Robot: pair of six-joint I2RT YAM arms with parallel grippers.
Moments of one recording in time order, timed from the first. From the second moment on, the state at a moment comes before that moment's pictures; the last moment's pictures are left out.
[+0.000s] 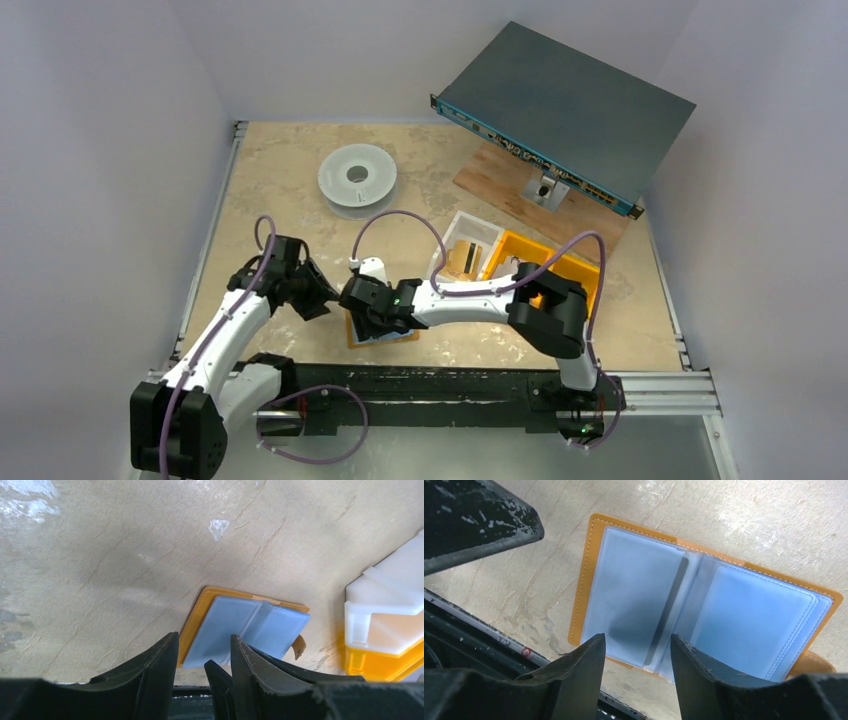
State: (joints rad) left arm -0.19 0.95 0.57 -0.74 0.15 -0.88; right arm 1.27 1.96 1.33 -0.40 0.24 0.84
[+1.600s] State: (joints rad) left arm -0.22 1.09 0.49 -0.60 0.35 -0.77; right arm 1.14 1.93 1.10 -0.03 -0.04 0.88
